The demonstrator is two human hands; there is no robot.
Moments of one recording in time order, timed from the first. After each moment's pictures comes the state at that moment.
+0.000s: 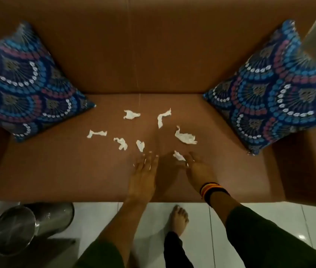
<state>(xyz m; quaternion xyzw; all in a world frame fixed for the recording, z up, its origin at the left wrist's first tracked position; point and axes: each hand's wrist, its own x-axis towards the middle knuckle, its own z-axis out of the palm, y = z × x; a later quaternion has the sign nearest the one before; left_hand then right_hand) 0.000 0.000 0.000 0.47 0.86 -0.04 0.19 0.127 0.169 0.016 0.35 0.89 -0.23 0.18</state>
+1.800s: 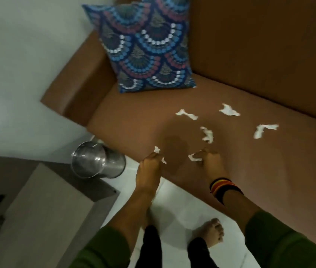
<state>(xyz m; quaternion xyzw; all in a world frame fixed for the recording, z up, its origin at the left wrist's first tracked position) -0.081 -0.190 0.022 0.06 0.96 0.20 0.19 -0.051 0.022 0.012 0.19 0.89 -0.37 0.18</state>
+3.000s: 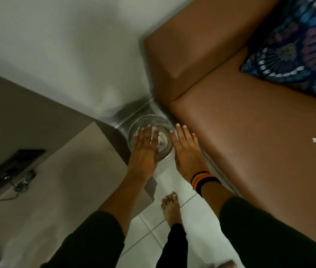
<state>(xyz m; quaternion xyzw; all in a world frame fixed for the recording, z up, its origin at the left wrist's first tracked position) -0.201 -0.545 -0.115 0.02 0.97 0.11 0.22 -0.216 -0.375 -0.121 -0.17 0.96 -0.16 0.15</state>
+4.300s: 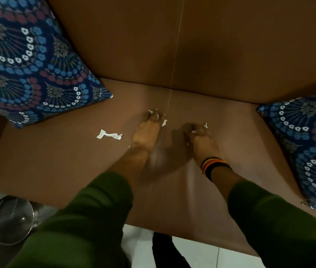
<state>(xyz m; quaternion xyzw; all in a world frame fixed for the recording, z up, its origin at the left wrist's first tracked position) -0.221 0.119 -0.074 0.39 0.89 0.00 0.23 -0.075 0.255 -0.085 0.24 0.94 -0.18 0.18</state>
